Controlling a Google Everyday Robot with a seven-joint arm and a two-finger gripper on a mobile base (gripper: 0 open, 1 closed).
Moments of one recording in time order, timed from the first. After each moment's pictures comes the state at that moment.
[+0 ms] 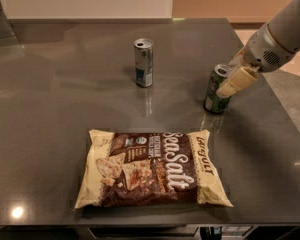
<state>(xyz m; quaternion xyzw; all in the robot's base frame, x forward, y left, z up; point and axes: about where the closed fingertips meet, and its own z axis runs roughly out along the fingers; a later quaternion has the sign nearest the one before) 0.564 -0.202 0.897 -0.54 0.80 0.11 0.23</state>
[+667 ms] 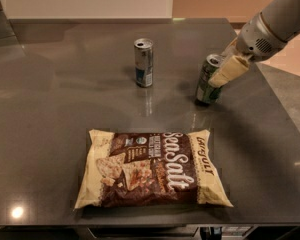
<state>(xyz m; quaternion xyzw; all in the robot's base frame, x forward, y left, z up) 0.579 -0.182 0.914 -0.55 0.79 0.13 0.24</state>
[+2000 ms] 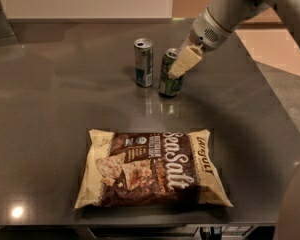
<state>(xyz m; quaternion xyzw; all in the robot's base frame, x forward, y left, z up) 0.631 -0.087 0.905 -0.58 0.77 0.17 0.23</state>
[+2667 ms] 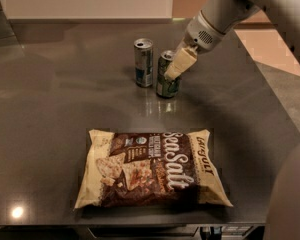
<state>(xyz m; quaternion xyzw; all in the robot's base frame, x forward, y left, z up) 0.634 -0.076 0.894 -0.58 0.76 0.18 0.21</state>
